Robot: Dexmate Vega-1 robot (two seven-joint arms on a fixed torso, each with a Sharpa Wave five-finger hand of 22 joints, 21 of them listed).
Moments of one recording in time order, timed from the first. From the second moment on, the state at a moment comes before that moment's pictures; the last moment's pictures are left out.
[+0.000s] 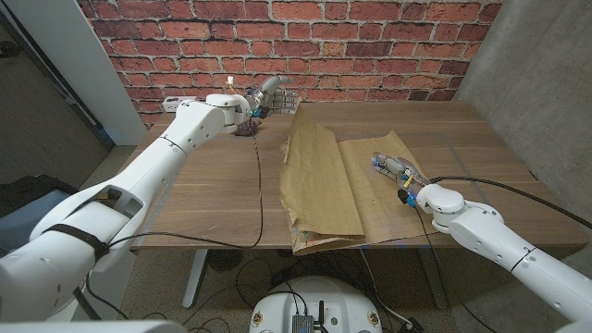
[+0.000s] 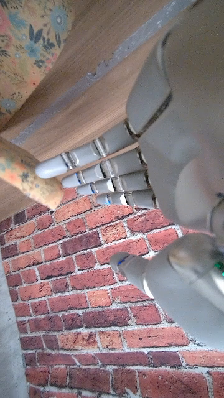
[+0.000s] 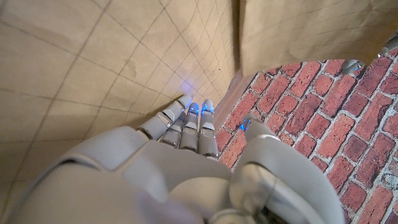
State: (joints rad) left arm 0.39 0.52 0.54 -1.48 -0.74 0.51 -0.02; left_hand 0.29 -0.11 0.65 -0.05 0.18 0.45 0.15 0.18 0.23 0.65 0.17 0.20 0.21 0.76 0.08 0.19 0.19 0.75 0.10 0.98 0.16; right arm -1.05 -0.80 -0.43 -1.80 0.60 -0.31 -0.23; right_hand 0.43 0.16 0.38 -0.02 0.20 0.40 0.10 0.20 0.18 0.30 0.13 0.22 0.19 0.13 0.06 0.21 0.20 0.36 0.04 0.21 0.17
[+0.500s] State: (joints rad) left arm 0.37 0.47 0.57 -1.32 -0.71 0.29 -0.27; left_hand 0.25 0.01 0.69 -0.05 0.18 0.43 0.15 0.20 0.20 0.55 0.18 0.20 0.21 0.61 0.11 0.19 0.18 0.57 0.16 0.79 0.17; right arm -1.05 -0.80 -0.43 -1.80 0.60 -0.30 -0.22; right_hand 0.42 0.16 0.37 -0.02 0.20 0.40 0.10 0.20 0.18 0.30 0.13 0.21 0.19 0.13 0.06 0.21 0.20 0.36 0.04 0.20 0.17
